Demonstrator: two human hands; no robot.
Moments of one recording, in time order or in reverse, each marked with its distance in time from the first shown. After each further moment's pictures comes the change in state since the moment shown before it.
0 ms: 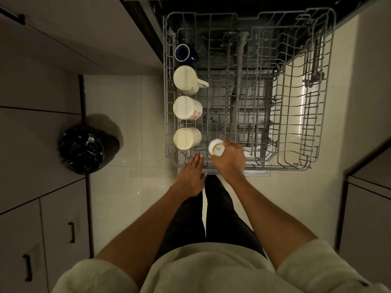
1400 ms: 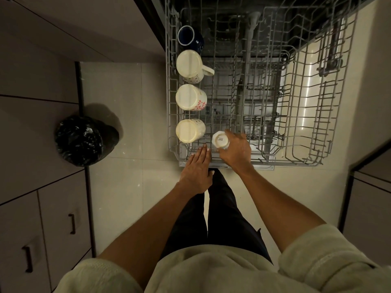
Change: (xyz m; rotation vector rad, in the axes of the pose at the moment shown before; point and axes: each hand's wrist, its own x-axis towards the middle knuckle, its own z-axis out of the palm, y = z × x) left_hand 0.009 0.003 0.017 0.055 0.071 0.025; right_hand 0.026 0.025 0.029 0.014 -0.049 -0.166
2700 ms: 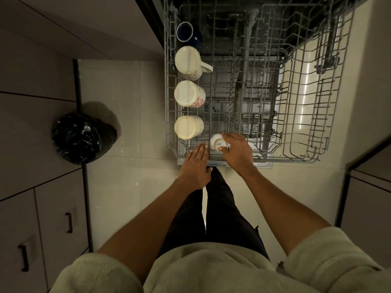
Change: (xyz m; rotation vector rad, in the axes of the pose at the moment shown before) left_hand 0.000 -0.001 0.002 -0.007 0.011 -0.006; right_hand -0.013 0.013 -0.003 -0.007 -0.082 -0.038
